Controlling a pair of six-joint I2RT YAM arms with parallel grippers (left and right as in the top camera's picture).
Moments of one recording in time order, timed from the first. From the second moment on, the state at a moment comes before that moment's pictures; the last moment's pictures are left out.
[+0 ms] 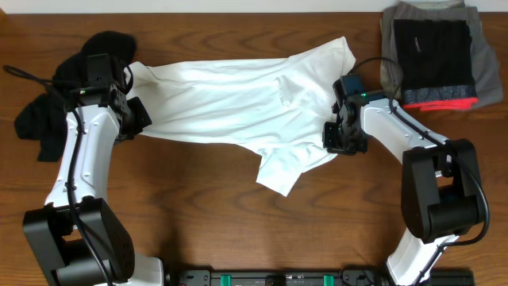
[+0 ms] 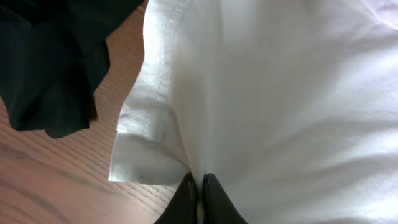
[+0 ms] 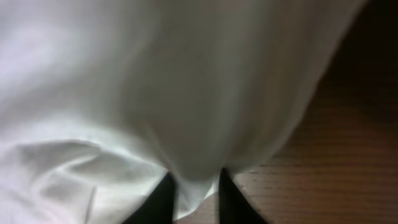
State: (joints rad) left arm 0.16 1.65 1.28 -0.91 -0.11 -0.33; right arm 0.24 1.93 1.21 -0.83 -0.11 0.36
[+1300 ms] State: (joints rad) left arm 0.17 1.65 1.28 -0.94 -0.15 -0.33; right arm 0.18 1.89 1.43 -1.11 -0.24 0.17
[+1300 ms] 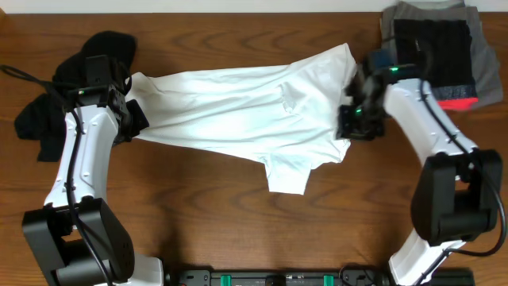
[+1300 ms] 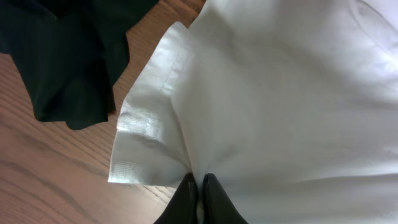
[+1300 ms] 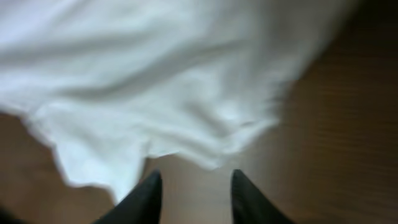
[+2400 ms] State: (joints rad) left arm 0.17 1.65 1.28 -0.94 -0.15 -0.33; right arm 0.60 1.89 1.18 -0.99 -0.07 0.44
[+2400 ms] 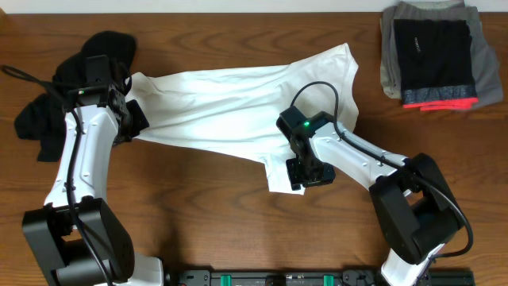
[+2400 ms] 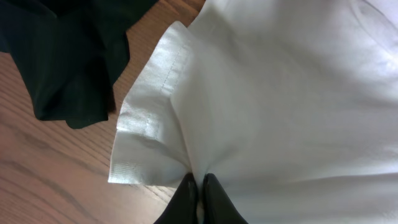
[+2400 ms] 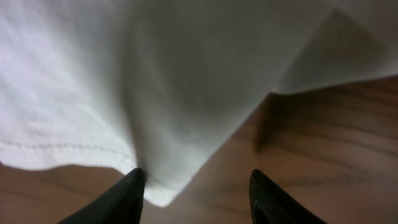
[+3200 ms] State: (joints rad) left arm 0.17 1.65 1.28 -0.94 -0.15 -0.33; right arm 0.55 1.77 1.16 -1.06 -0.16 0.43
